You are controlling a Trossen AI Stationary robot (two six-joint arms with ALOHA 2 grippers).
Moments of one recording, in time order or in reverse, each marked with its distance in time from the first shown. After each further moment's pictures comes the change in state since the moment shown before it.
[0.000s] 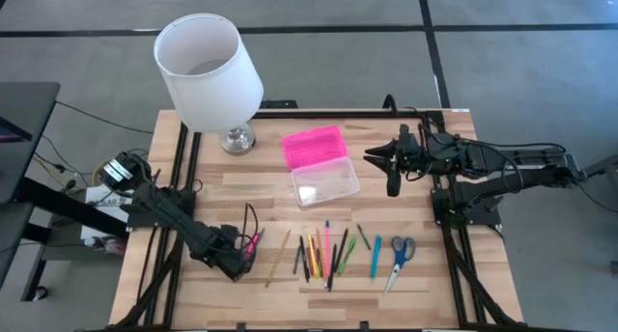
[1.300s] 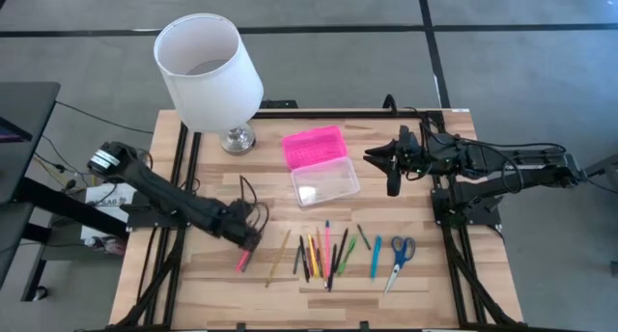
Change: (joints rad) left arm 0.260 -0.200 -0.023 -0.050 -0.256 0.587; right arm 0.003 0.000 0.000 0.004 0.000 0.081
